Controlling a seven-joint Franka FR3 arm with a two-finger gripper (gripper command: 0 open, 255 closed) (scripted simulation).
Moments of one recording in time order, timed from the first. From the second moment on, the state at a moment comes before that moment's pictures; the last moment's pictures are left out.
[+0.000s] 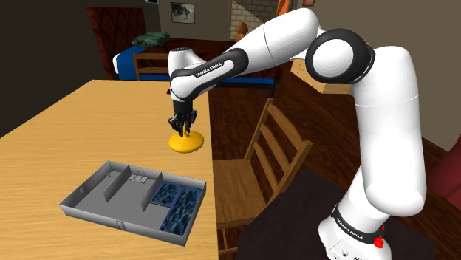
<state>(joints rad) 0.15 0.50 0.16 -1.62 -0.10 2.15 0.20</state>
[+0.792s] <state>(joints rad) 0.15 0.47 0.16 -1.58 -0.09 2.09 0.20</state>
